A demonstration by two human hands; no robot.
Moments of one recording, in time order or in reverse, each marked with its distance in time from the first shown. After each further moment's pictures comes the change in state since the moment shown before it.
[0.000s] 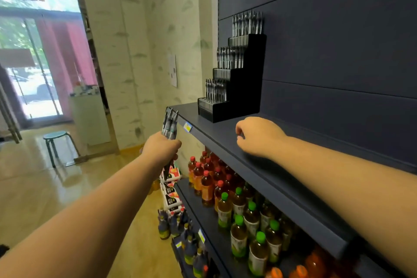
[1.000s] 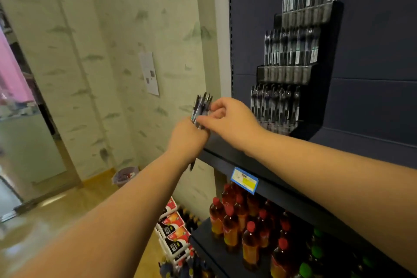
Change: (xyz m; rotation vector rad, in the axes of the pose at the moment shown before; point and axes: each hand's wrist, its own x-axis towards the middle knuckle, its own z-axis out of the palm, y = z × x) left_hand 0.365 -0.008 0.008 0.048 -0.228 0.435; right_hand 0.358 -0.138 0.094 0.839 0.333 0.270
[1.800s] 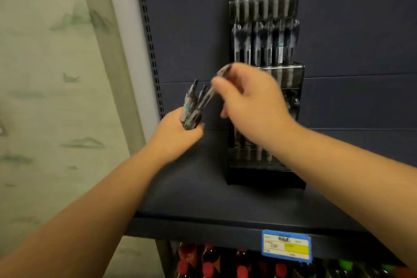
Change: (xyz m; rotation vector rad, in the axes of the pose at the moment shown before) left_hand 0.205 -0.033 0.088 -0.234 -0.503 0.579; right_hand 0.096 0.024 -0.015 -0.443 0.664 0.020
